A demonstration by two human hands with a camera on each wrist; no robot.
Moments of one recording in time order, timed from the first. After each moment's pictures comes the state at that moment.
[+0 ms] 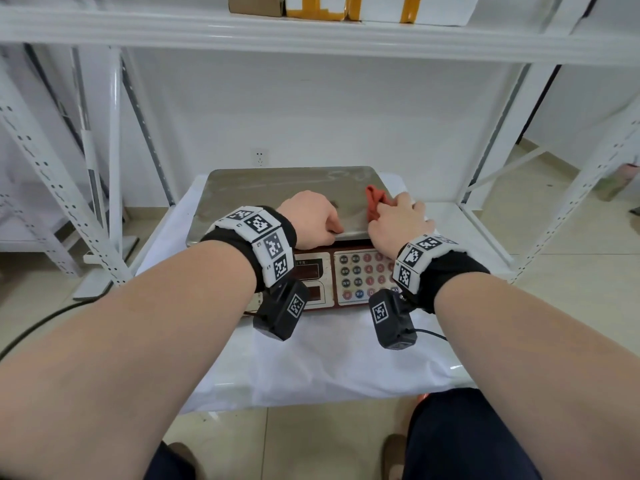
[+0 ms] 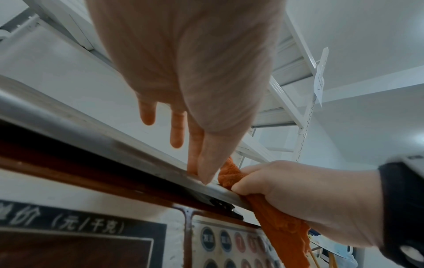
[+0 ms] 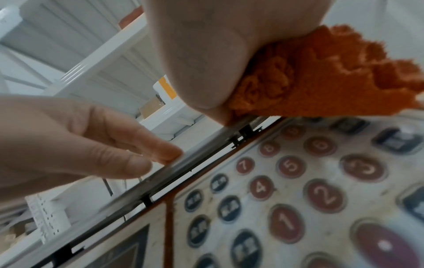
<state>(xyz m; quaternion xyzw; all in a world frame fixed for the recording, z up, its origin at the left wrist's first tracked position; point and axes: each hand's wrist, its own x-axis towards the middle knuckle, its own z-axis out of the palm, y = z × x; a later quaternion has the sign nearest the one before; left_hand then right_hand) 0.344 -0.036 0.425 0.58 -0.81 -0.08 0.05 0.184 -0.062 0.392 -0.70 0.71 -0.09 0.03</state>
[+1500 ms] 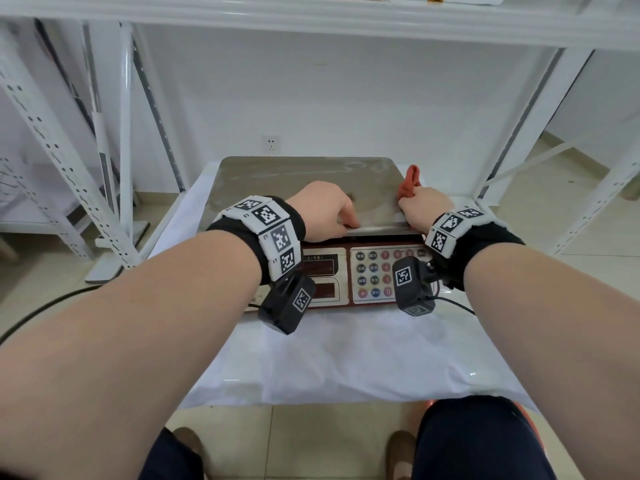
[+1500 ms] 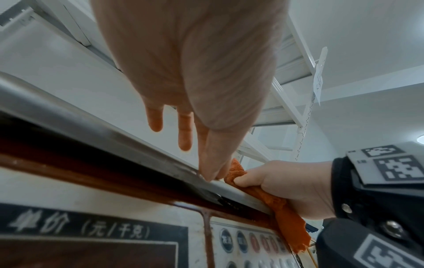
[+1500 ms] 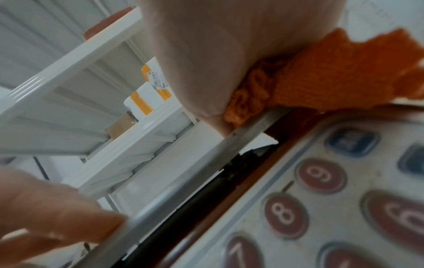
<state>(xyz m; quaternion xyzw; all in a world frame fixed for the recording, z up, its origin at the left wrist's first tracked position) 0.352 -0.042 0.424 0.56 -0.82 -0.10 0.07 0.170 -0.108 0.399 -0.71 0.69 -0.08 0.11</state>
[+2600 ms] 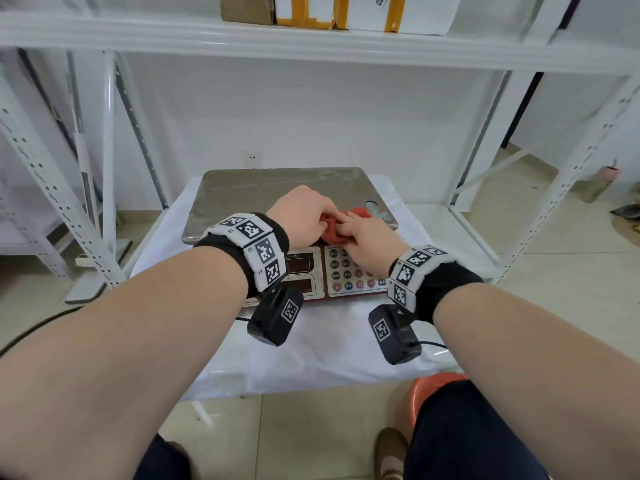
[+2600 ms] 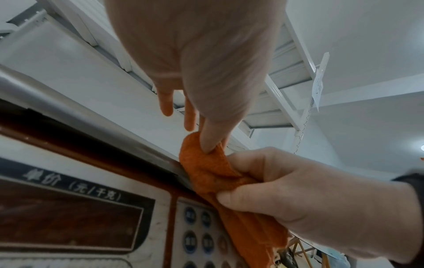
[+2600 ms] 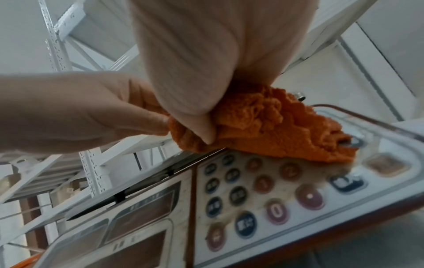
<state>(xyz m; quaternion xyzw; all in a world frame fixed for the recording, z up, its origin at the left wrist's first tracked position) 0.341 -0.030 0.415 0.54 -0.82 -0.02 0.15 0.179 -0.028 0.389 -0.88 0.46 -0.12 0.08</state>
